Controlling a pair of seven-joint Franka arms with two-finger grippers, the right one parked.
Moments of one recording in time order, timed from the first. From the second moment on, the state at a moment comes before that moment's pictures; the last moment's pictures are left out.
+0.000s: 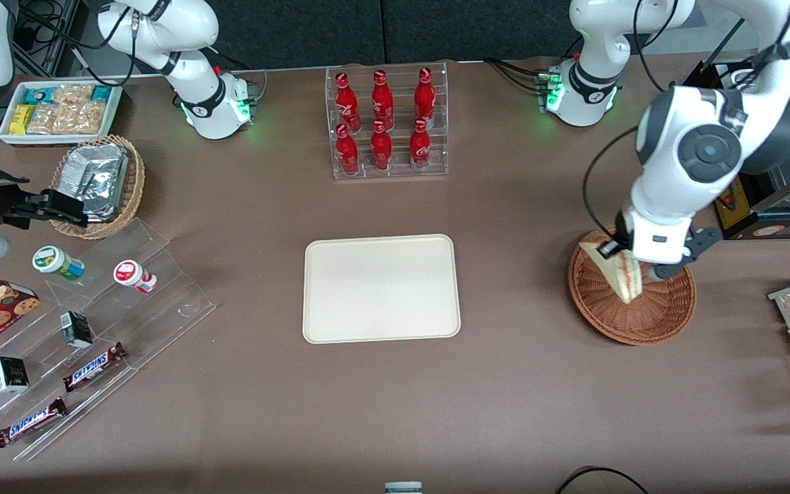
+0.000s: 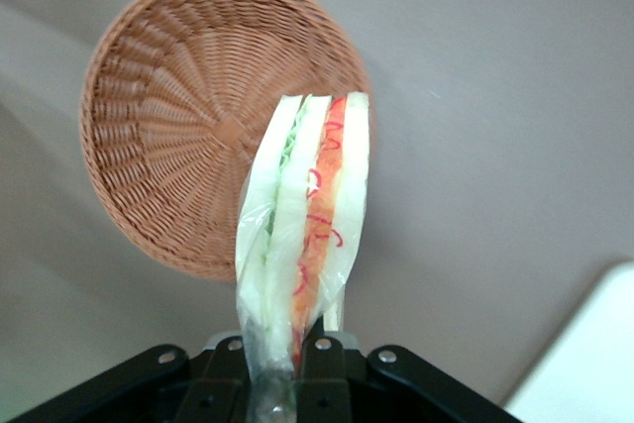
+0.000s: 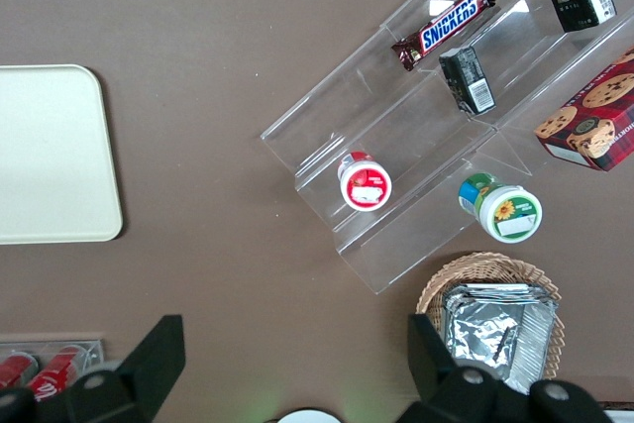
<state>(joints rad) -0.02 0.06 -0.30 -1.93 0.12 1.92 -0.88</state>
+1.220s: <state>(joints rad) -0.37 0.57 -0.50 -1.68 0.33 2.17 -1.08</state>
